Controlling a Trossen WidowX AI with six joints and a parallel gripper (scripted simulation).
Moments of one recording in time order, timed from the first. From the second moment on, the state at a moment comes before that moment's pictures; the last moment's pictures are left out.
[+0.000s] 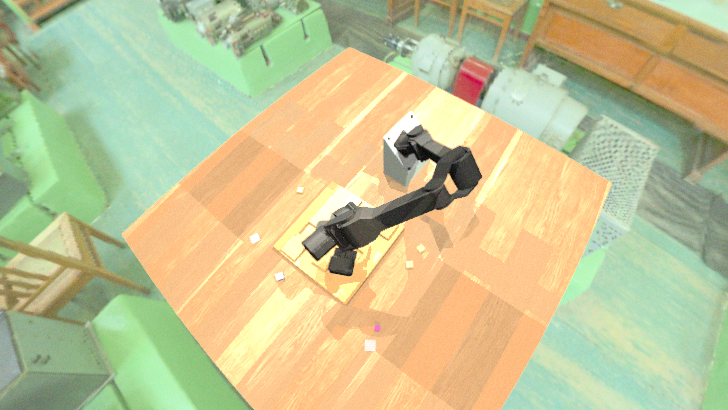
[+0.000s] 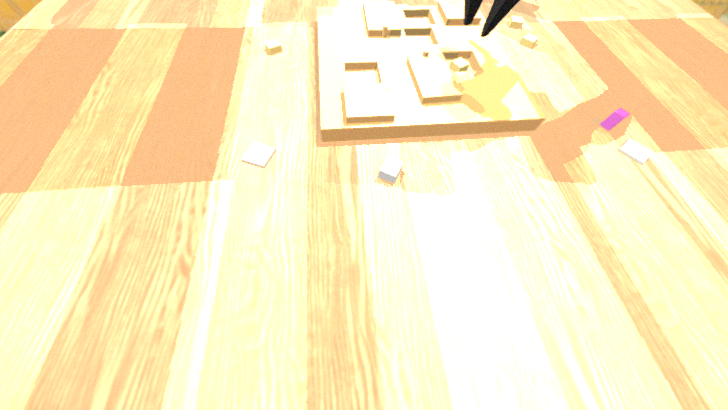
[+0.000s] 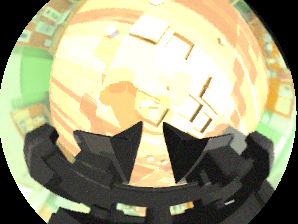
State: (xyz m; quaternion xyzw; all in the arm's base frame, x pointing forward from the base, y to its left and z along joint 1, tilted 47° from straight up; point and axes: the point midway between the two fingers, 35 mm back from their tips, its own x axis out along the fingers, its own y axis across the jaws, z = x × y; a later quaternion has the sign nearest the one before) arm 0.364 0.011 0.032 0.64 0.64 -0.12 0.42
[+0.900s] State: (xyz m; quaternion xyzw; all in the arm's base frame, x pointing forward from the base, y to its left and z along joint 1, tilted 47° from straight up) arm 0.365 0.024 0.018 0.64 0.64 -0.13 0.41
